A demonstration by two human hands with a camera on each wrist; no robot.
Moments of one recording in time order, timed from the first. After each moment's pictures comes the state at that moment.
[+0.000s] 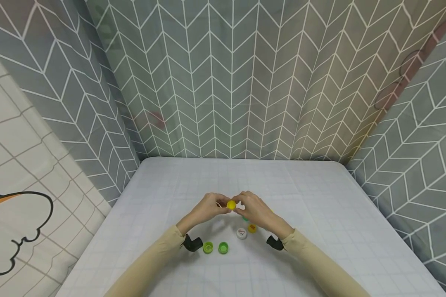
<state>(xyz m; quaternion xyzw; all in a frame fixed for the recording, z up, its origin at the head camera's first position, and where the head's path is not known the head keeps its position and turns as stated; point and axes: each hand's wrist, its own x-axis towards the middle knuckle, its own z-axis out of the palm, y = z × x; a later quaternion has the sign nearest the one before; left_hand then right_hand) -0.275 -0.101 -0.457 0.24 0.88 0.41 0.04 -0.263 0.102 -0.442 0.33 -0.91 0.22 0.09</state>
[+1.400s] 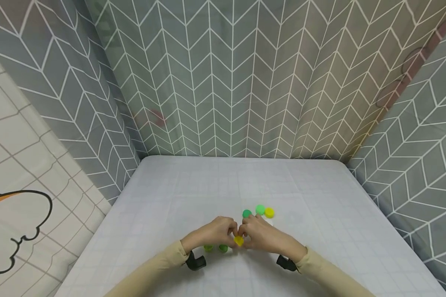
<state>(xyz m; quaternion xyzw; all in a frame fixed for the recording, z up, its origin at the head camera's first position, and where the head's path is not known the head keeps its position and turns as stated) -0.224 -0.077 -0.473 0.34 0.89 0.28 0.13 -0.204 0.120 -0.442 0.42 -0.90 0.10 -0.01</state>
